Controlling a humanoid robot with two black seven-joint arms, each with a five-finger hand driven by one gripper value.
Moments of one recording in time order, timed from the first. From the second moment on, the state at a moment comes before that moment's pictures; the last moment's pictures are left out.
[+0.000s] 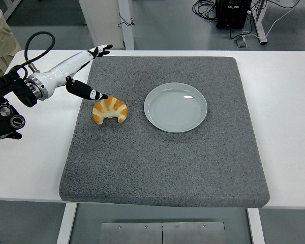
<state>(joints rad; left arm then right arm) -1.16 0.78 0.02 -1.45 1.00 0.32 -0.06 -0.13 0.00 0.02 0.14 -0.10 0.03 0.41</state>
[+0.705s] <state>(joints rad) -1.08 0.67 0.10 -1.35 1.23 0.47 -0.08 -0.13 0.00 0.02 0.14 -0.10 0.03 0.41</state>
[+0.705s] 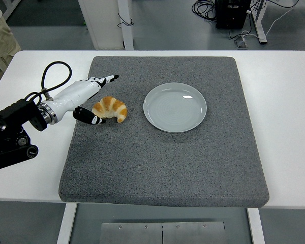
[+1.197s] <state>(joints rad) -1.05 0.59 0.11 -1.22 1.22 0.48 -0.08 -0.13 0.00 0.02 0.14 -0.10 0.03 0.41</state>
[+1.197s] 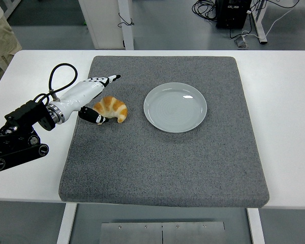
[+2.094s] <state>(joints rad) -1.00 0.49 0.08 -1.10 1.17 0.54 -0.09 -0.13 0.00 0.02 0.14 -0.10 0.03 0.41</state>
